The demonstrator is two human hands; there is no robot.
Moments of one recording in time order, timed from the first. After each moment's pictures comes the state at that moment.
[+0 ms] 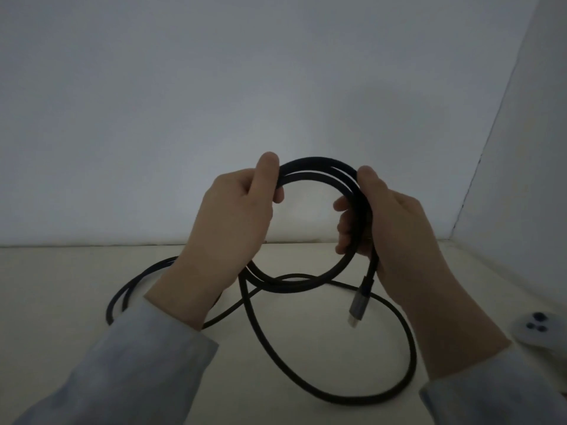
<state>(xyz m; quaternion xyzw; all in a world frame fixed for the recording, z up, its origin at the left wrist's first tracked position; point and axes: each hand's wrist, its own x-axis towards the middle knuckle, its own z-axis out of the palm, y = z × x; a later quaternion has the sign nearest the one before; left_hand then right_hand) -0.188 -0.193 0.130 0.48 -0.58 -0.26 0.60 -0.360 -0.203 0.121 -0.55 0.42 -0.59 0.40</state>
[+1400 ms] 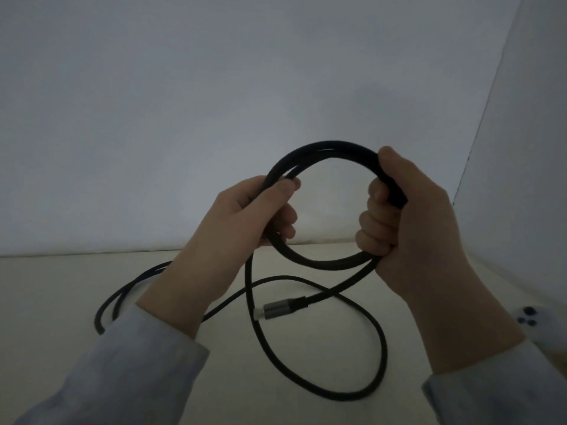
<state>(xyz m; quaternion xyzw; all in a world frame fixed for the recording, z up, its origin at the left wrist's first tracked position) -0.190 -0.198 0.120 0.36 -0.61 -0.40 0.58 -0.378 -0.198 0.136 -0.44 0.31 -0.65 0.53</state>
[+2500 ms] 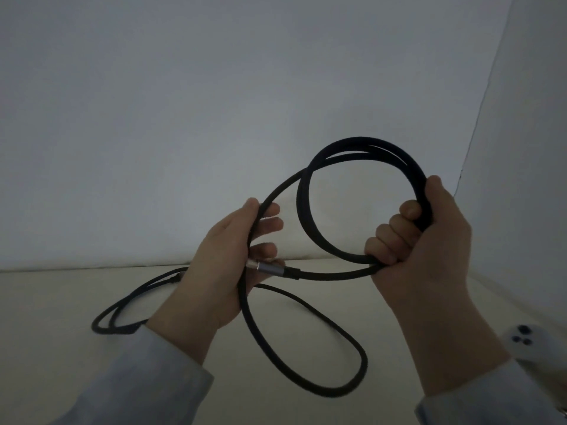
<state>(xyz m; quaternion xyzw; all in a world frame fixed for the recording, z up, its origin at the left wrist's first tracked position) -0.195 -0.207 0.114 0.36 -0.40 -0.56 0.63 -0.385 -0.206 0.133 -0.26 0.23 -0.75 0.56</state>
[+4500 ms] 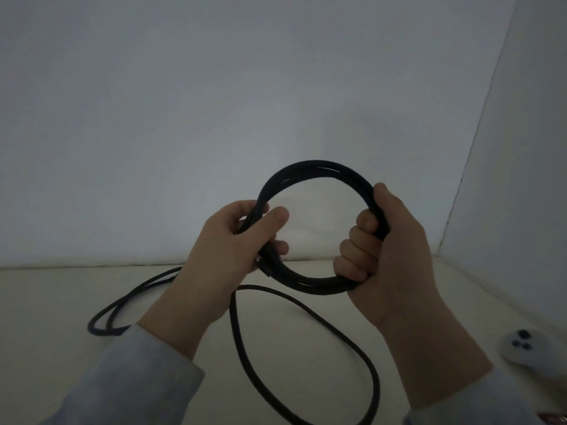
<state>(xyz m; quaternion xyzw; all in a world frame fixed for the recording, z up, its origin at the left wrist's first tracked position) -0.185 -0.209 0.111 0.40 -0.54 -0.41 0.62 -0.363 -0.202 0.129 -0.33 0.28 -0.66 0.62</state>
